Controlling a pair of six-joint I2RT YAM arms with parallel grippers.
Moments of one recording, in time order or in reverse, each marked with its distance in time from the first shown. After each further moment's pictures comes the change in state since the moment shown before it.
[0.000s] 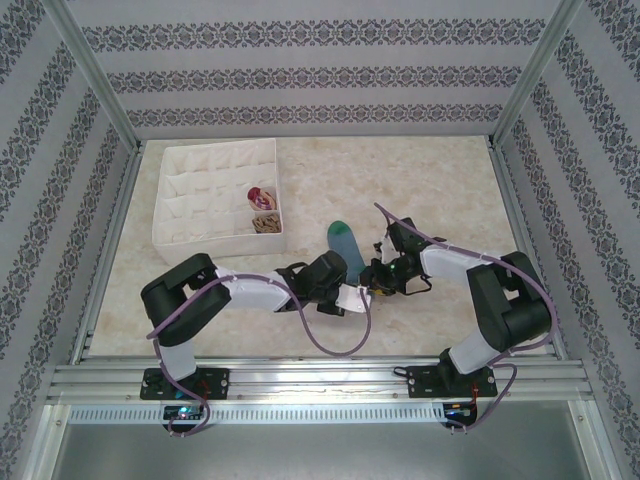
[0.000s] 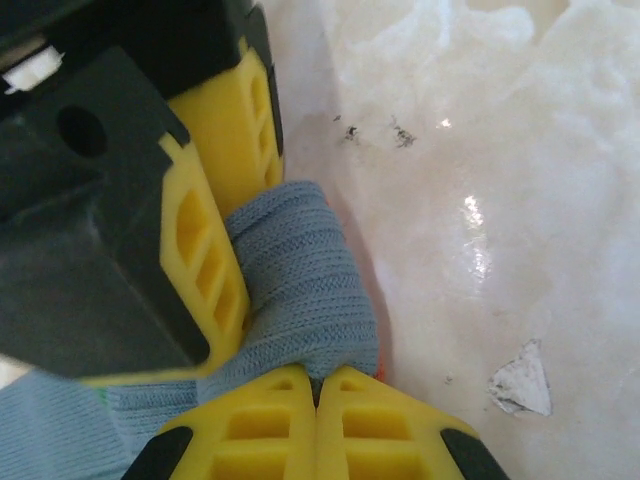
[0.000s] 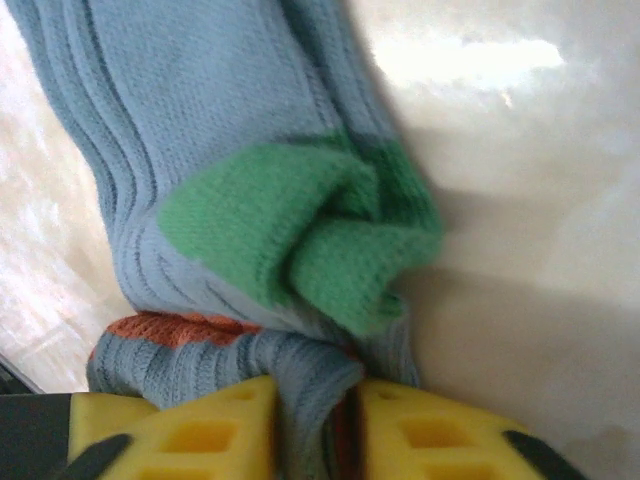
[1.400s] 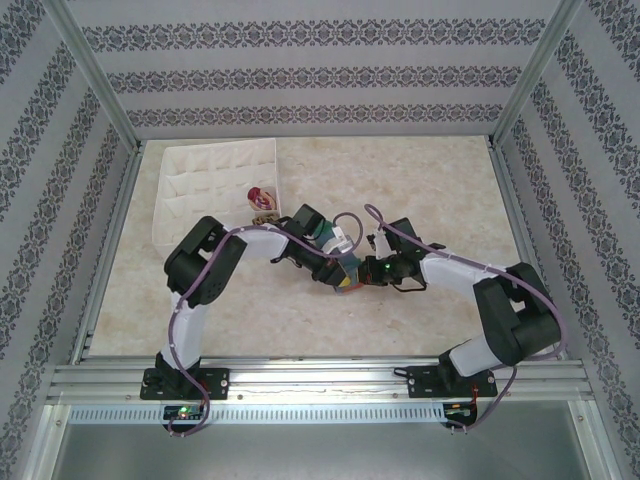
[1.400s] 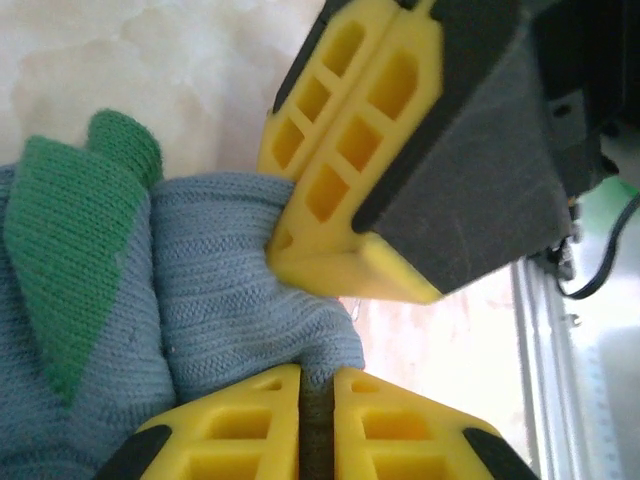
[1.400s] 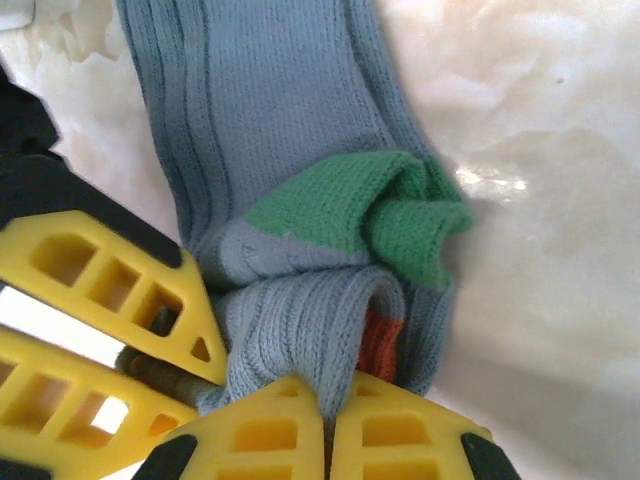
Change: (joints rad) left arm 0.339 0.238 0.277 -0.295 0.768 -0.611; right arm 0.063 -0.052 -0.021 0.166 0.095 -0.082
